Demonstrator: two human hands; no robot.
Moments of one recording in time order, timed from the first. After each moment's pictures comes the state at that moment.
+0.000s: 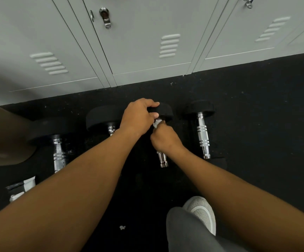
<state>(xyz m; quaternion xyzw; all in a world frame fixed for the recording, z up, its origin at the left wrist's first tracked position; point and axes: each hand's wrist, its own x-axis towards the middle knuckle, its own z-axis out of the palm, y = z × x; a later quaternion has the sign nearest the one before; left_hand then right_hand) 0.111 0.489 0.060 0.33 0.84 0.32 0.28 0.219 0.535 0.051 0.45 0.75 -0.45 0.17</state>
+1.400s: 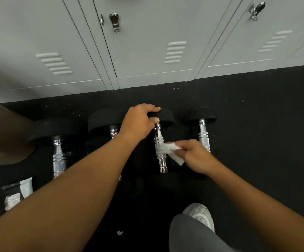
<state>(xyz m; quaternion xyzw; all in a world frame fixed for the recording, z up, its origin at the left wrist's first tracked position) 0.104 0.481 0.059 0.32 0.83 0.34 0.30 0.302 0.567 0.056 0.33 0.77 -0.53 0.12</state>
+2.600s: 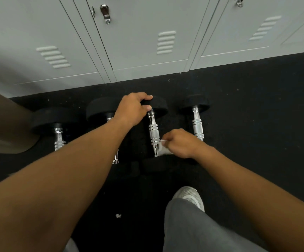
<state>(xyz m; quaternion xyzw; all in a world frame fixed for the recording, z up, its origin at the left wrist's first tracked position) 0.110 0.478 0.065 0.33 0.84 0.31 0.29 0.295 0.557 0.069 0.26 0.85 -0.38 0.24</state>
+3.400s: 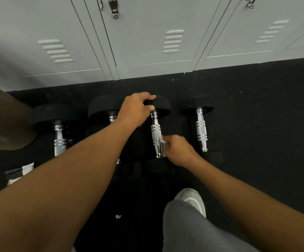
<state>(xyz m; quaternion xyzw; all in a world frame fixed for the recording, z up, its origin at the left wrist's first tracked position) 0.108 0.474 0.056 0.31 0.84 0.34 0.30 0.290 0.525 0.051 0.37 0.81 -0.41 0.18</state>
